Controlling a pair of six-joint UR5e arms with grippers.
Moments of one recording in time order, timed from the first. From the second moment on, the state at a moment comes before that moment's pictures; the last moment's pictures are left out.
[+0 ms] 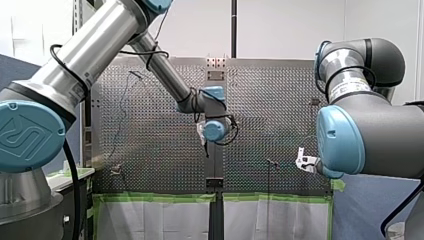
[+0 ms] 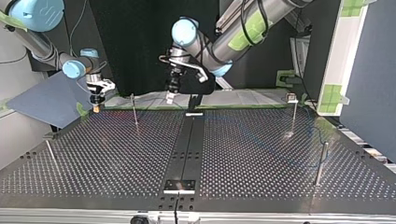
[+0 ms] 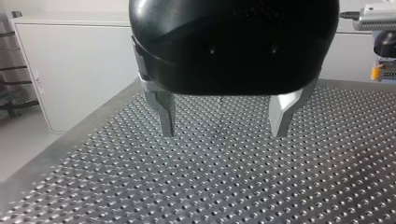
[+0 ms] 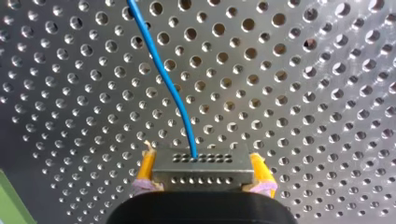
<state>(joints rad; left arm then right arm) -0.74 -2.16 -1.69 -2.28 -1.99 -1.76 1.58 -0.55 1.44 -0.79 1.25 1.71</state>
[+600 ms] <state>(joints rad) -0.73 -2.00 -1.85 -2.28 -1.99 -1.76 1.59 -0.55 1.44 -0.79 1.25 1.71</state>
